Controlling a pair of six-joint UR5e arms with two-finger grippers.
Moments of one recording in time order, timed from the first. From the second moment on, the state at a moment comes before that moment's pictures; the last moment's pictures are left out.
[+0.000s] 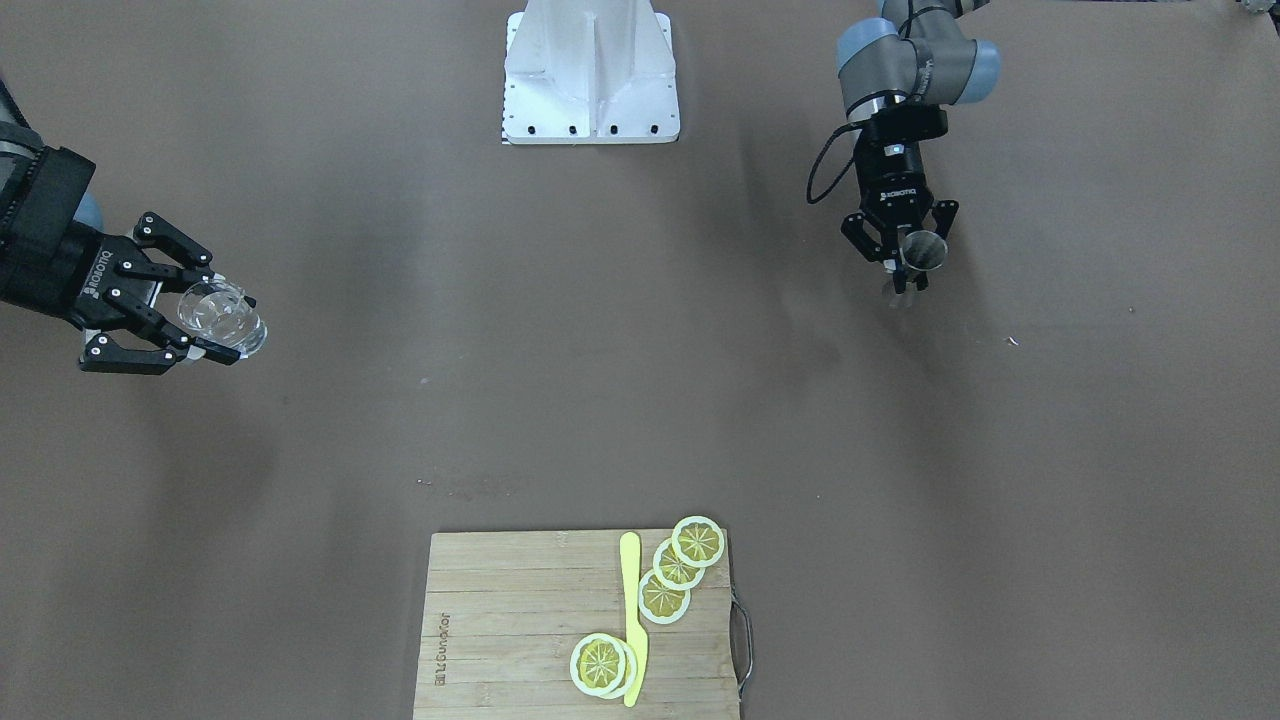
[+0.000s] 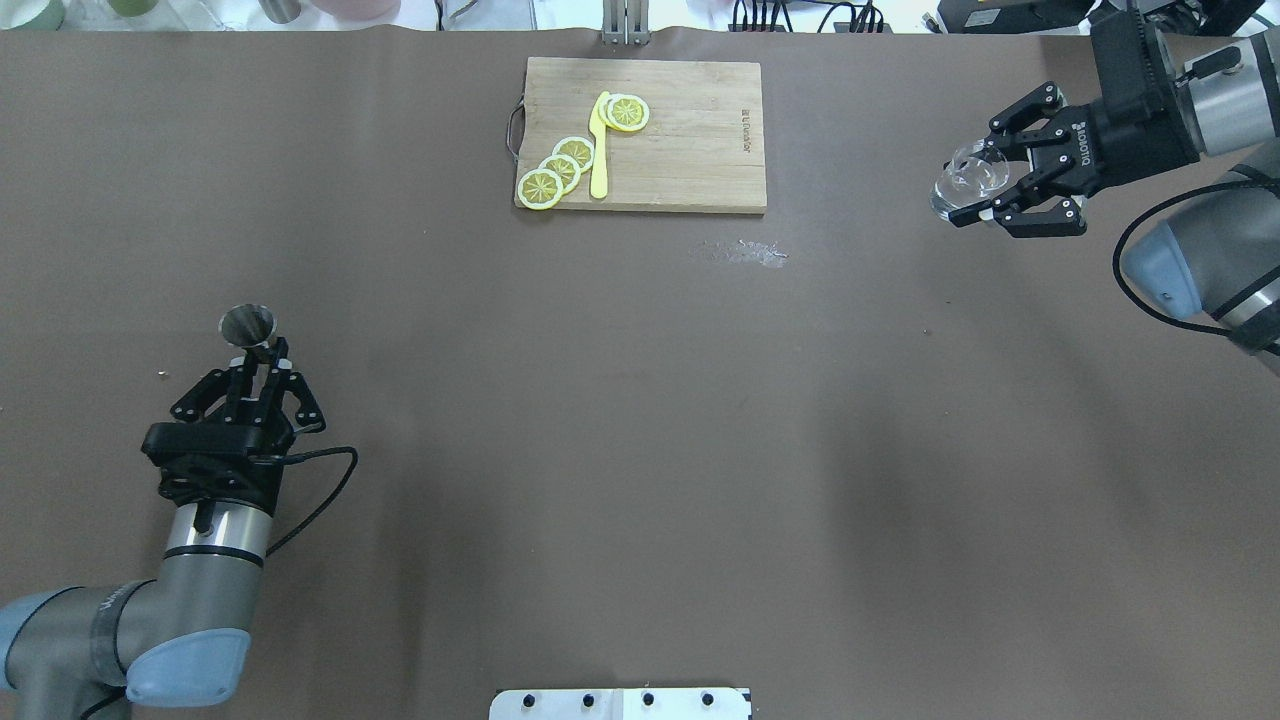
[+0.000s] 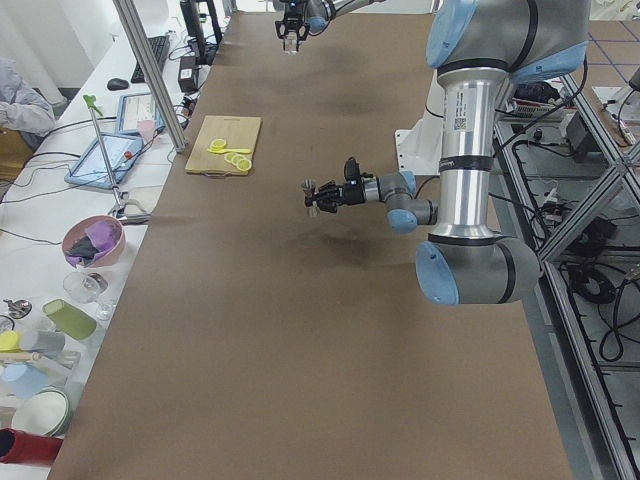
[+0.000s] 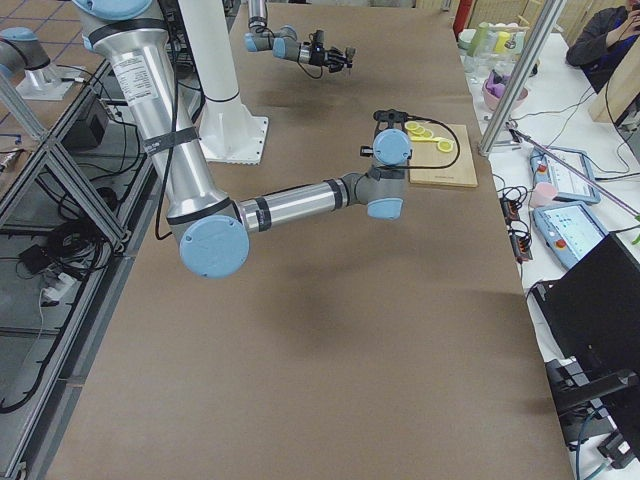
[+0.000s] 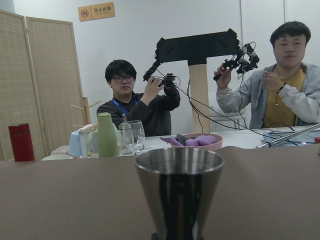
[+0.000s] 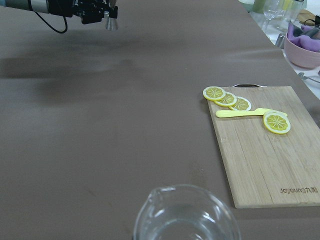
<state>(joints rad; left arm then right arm) -0.15 -1.60 -1.80 -2.24 -0.31 -1.19 1.12 -1.22 1.48 -0.31 2.61 -0.02</state>
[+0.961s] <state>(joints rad) -0.18 -2.00 -1.77 -2.40 -0.50 -0.67 1.10 -1.22 1.67 -0.49 2.63 -0.02</state>
